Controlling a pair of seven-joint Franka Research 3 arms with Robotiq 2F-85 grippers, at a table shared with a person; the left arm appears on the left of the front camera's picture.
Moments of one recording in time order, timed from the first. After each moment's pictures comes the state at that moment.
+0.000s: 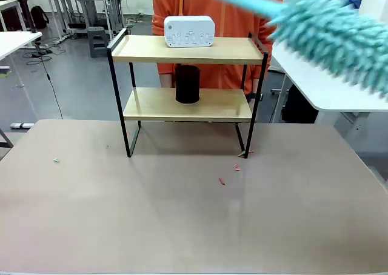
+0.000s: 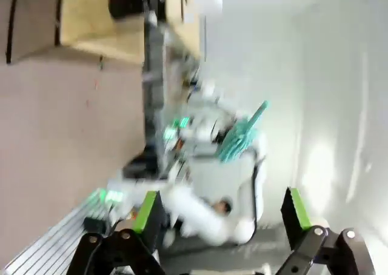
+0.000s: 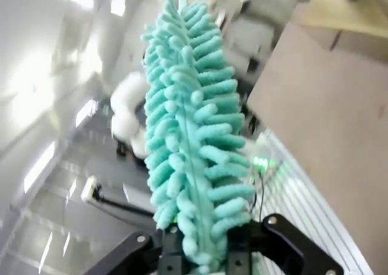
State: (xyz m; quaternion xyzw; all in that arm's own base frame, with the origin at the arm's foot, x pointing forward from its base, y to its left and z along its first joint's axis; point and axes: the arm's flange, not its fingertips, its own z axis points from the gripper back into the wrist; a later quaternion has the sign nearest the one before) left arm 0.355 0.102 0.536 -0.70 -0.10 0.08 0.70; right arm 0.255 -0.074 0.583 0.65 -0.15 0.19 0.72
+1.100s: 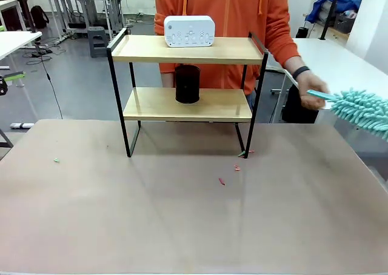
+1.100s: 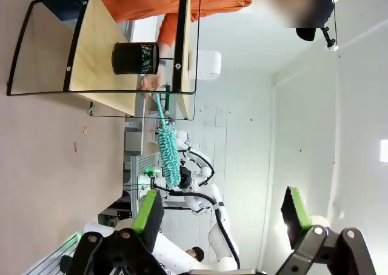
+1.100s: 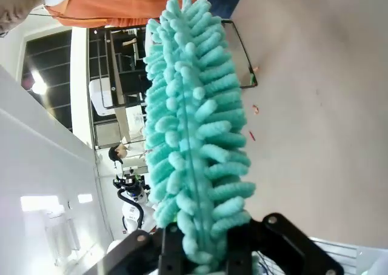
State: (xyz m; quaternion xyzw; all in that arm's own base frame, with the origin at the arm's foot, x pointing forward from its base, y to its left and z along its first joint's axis) left arm 0.370 0.100 0.503 -0.72 -0.15 0.17 0.65; right arm 0.270 -0.184 0.450 0.57 -0.16 -0.23 0.77
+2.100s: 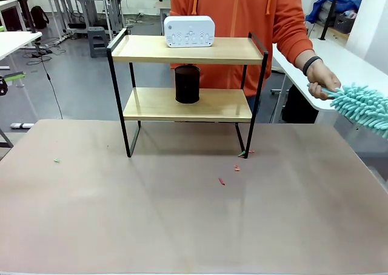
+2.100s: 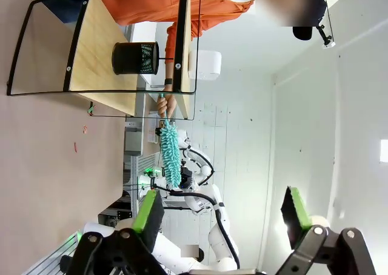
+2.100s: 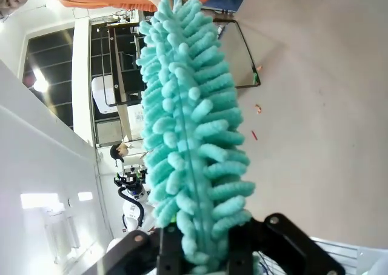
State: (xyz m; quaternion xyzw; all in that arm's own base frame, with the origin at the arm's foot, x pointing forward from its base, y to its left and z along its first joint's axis) left arm 0.370 0.100 0.503 -0.72 -0.15 0.17 0.65; right arm 0.271 -0.182 0.452 0.57 -0.16 -0.23 0.77
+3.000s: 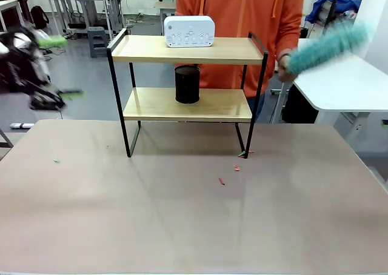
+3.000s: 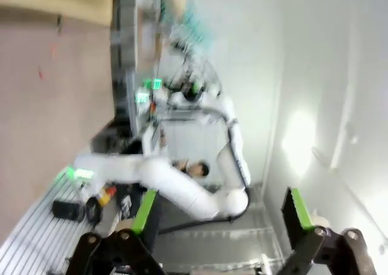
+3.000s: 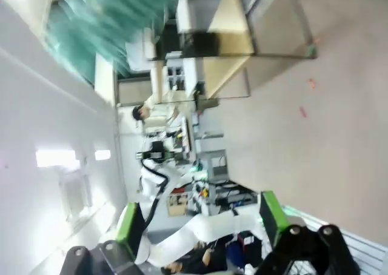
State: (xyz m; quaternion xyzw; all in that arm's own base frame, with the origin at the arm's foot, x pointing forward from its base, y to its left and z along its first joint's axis) left arm 0.367 -0.043 0.490 -0.73 0.01 0.00 0.68; right arm 0.293 -0.117 0.483 0.64 -0.13 -0.14 0.75
